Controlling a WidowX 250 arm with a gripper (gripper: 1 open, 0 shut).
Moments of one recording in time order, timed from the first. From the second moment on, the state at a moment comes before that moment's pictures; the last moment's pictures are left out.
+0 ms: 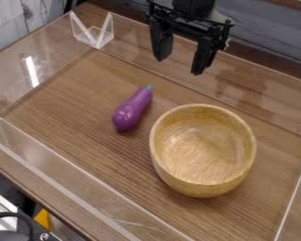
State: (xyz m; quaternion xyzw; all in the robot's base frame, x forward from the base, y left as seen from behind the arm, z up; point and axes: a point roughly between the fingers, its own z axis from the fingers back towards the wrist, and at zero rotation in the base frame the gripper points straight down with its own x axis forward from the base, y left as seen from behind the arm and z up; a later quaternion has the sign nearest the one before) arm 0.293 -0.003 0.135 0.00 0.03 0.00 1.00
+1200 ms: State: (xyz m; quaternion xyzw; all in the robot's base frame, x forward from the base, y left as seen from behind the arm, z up) arm 0.264 0.076 0.107 -0.01 0.02 0.00 1.00
